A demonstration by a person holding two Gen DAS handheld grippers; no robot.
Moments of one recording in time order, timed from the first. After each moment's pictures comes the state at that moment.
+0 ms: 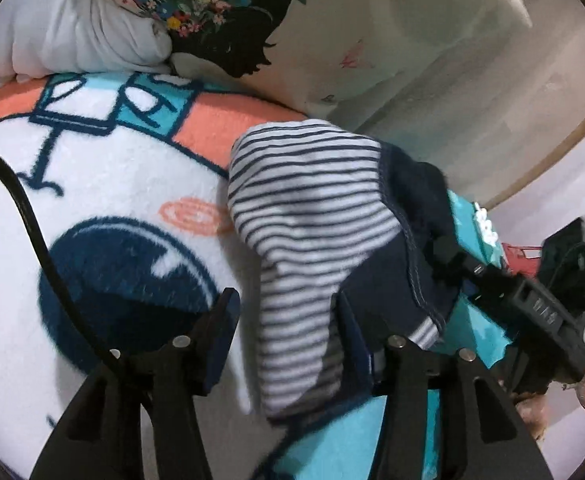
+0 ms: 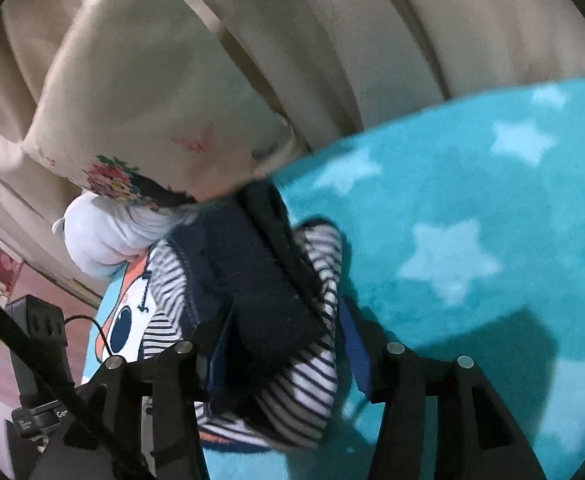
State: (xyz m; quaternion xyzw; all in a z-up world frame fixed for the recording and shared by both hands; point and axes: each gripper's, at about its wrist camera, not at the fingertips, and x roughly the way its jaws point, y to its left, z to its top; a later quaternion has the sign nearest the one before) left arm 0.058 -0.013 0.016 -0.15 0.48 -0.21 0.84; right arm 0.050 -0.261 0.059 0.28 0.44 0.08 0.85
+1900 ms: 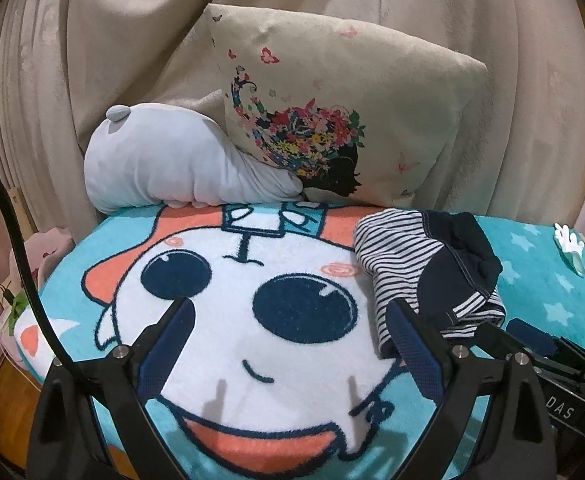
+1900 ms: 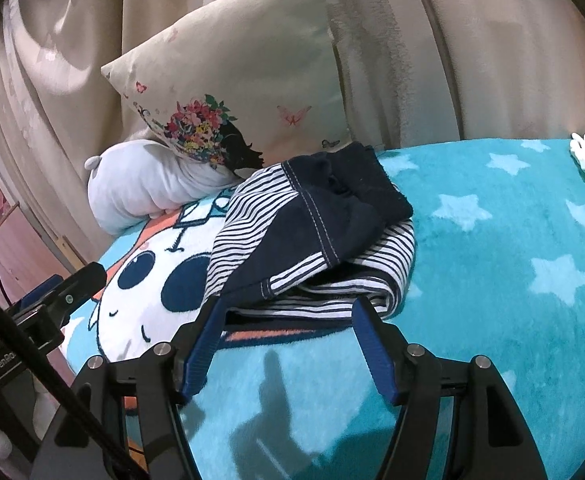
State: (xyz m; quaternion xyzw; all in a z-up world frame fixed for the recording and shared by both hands) left arm -0.069 0.014 0.087 0.01 0.29 0.02 0.96; right arm -0.044 -0.185 0.091 0.18 0.39 0.09 0.90
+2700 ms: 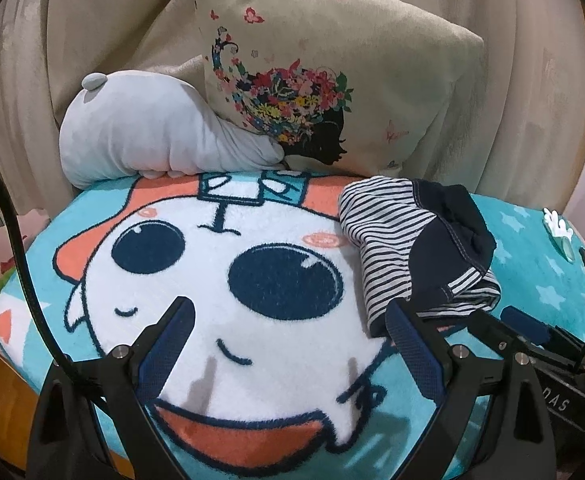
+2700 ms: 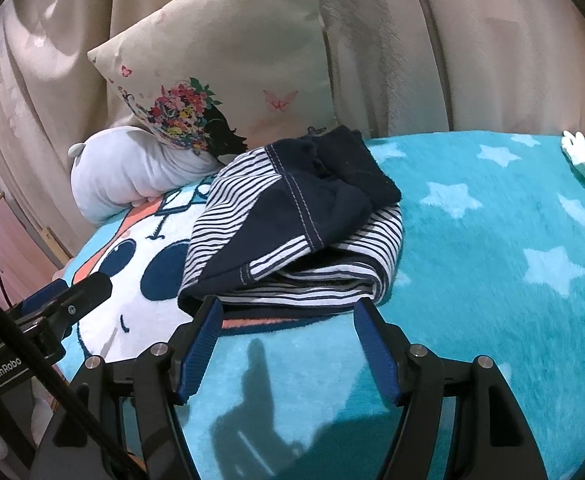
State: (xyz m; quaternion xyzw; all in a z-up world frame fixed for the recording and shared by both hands) left arm -0.058 0.013 0.066 -0.01 0.34 -0.01 0.94; right arm -0.041 -0.186 0.080 0.16 0.41 0.07 0.89
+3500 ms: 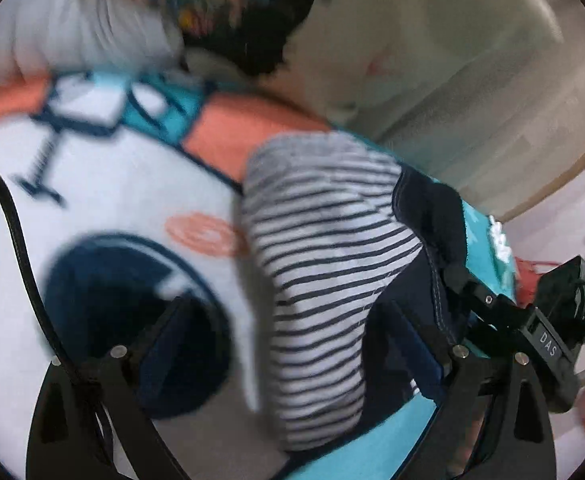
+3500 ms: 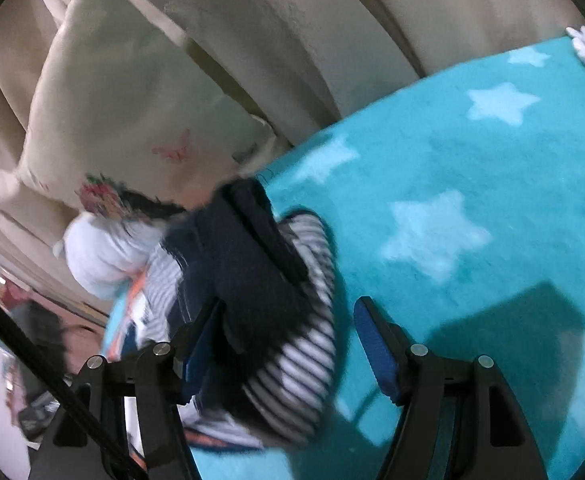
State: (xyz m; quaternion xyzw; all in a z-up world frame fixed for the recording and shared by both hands) left arm 0.080 -0.007 0.014 -0.17 0.49 -0.18 0.84; right arm 0.054 -0.276 0.036 0.35 0.44 0.08 0.82
